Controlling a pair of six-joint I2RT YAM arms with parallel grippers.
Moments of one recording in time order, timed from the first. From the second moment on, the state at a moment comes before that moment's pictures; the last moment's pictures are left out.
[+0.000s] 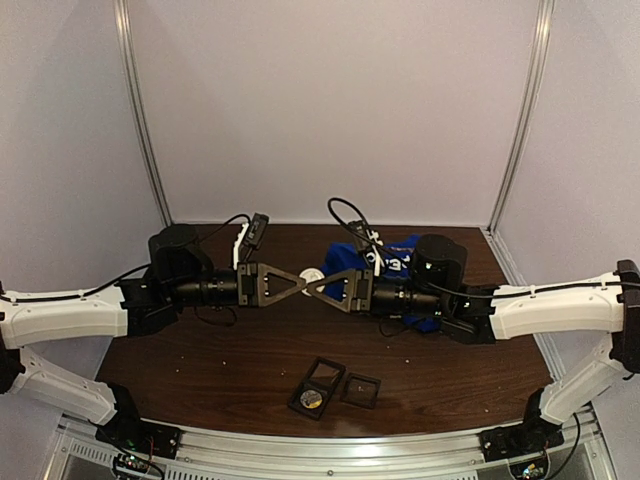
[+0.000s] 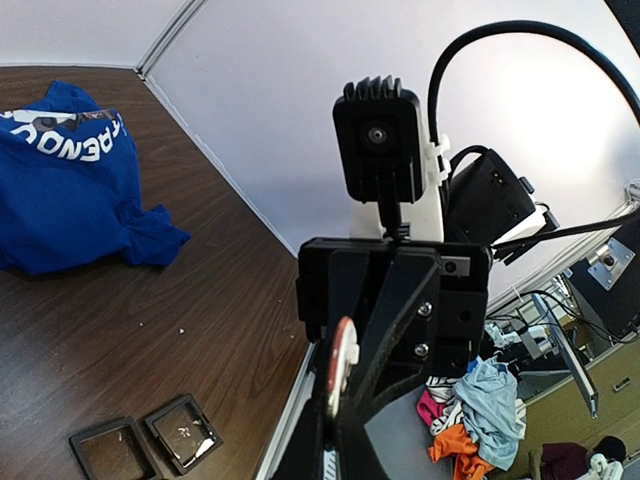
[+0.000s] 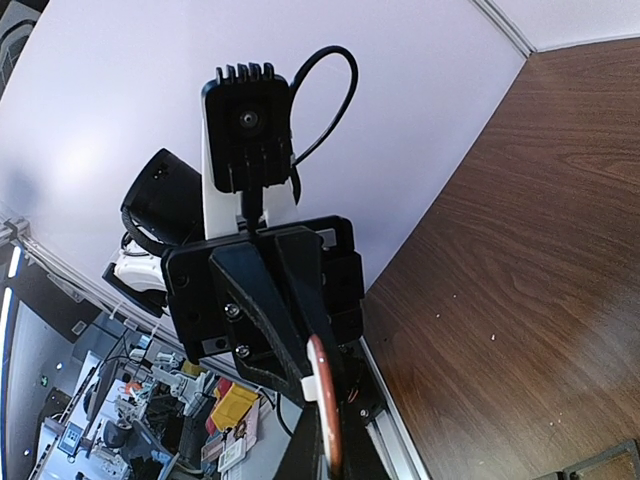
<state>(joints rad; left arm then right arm) -0.86 1.18 0.74 0.36 0.53 -0.73 1.01 1.45 0.89 0.52 -0.34 0.91</state>
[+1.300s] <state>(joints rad) -0.83 1.14 0.73 0.32 0.48 -0.73 0.87 1.45 0.86 0.51 -0.39 0.85</state>
